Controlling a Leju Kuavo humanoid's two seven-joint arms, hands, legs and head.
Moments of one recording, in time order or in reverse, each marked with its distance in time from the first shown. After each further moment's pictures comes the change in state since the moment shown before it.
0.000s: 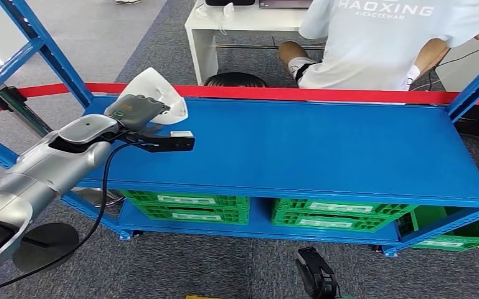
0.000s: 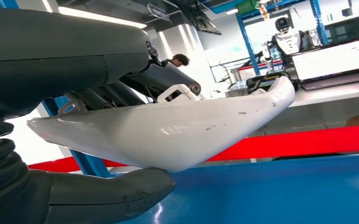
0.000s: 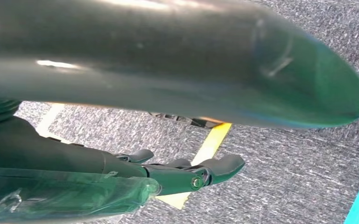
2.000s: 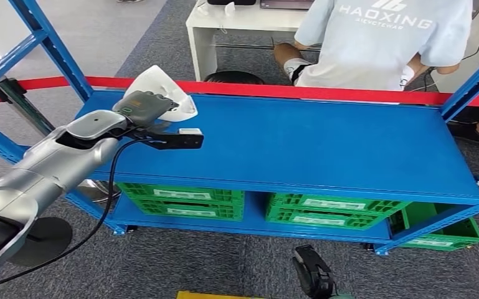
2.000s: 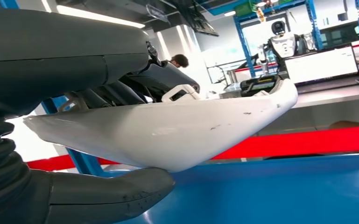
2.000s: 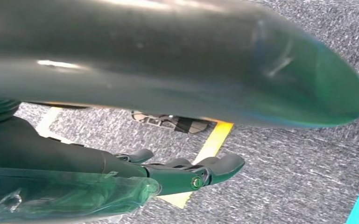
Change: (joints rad) left arm -0.029 -0.028 -0.031 0.001 0.021 -0.021 0.004; right arm -0.008 0.003 -0.023 -0.005 0.009 -0.003 0.000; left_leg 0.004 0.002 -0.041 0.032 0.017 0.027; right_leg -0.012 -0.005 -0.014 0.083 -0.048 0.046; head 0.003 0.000
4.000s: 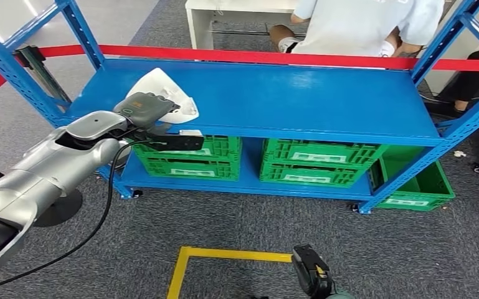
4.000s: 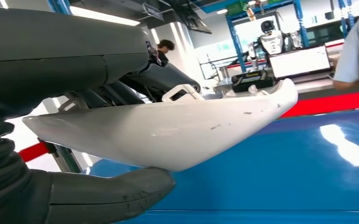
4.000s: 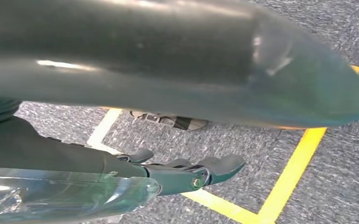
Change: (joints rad) left arm -0.004 -0.010 -0.013 0.001 0.019 -0.016 -0.010; right arm -0.001 -0.001 -0.003 -0.003 0.013 -0.003 0.001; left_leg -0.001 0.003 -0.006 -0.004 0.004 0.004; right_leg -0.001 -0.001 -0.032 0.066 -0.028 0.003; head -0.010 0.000
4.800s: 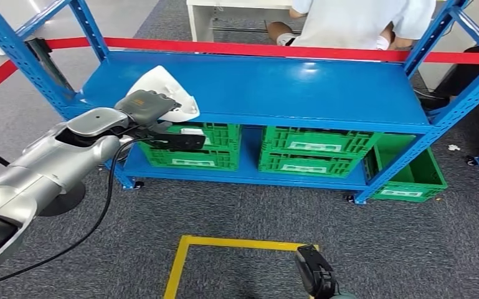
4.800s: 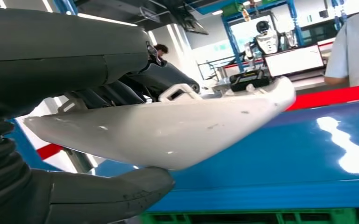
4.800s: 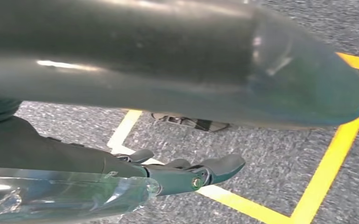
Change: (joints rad) left arm -0.022 -0.005 -0.022 0.003 -0.002 -0.033 -0.009; right arm 0.004 -0.002 -0.015 0.000 0.006 0.001 0.004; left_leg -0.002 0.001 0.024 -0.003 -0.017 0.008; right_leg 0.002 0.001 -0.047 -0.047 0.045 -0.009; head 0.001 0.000
